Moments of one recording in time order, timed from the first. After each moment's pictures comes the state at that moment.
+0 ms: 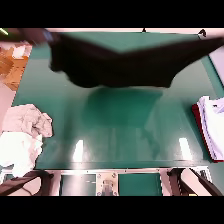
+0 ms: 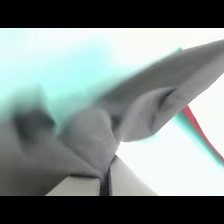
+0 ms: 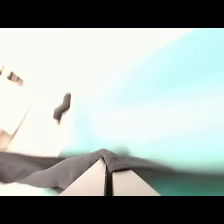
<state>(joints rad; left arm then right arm) 0.07 -1.18 1.77 0.64 -1.32 -1.16 -0.66 -0.94 1.37 -0.23 1.28 1.10</state>
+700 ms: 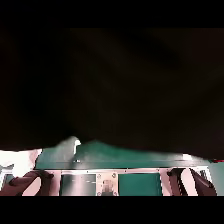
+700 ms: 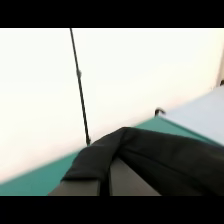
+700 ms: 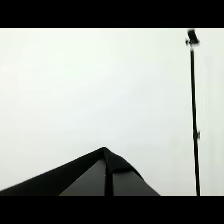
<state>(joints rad) 0.07 -0.88 1.92 0.80 -1.13 -1.17 -0.66 -0.68 1.58 -0.37 0.94 1.11</state>
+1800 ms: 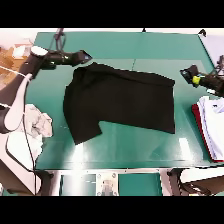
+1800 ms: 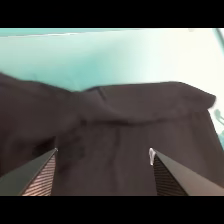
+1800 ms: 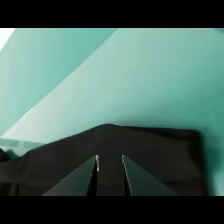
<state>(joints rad) -0.01 -1.89 1.80 0.49 -0.98 -0.95 -0.53 -1.61 1.23 -0.33 0.86 0.92</state>
